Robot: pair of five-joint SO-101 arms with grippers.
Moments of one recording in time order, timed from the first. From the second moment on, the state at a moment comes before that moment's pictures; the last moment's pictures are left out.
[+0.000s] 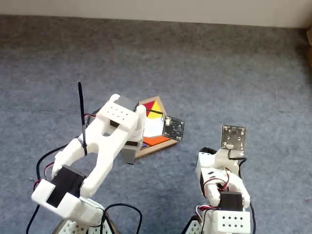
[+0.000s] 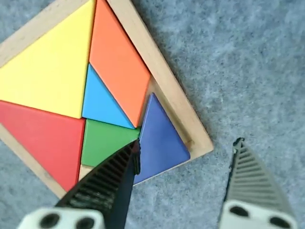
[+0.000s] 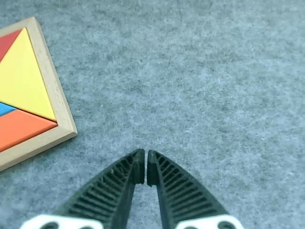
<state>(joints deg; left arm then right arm) 19.1 1.0 25.4 70.4 -67.3 -2.2 -98.5 96.1 54.2 -1.3</state>
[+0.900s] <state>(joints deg) 10.2 2.2 24.8 58.7 -62.6 -2.2 -98.5 96.1 54.2 -1.3</state>
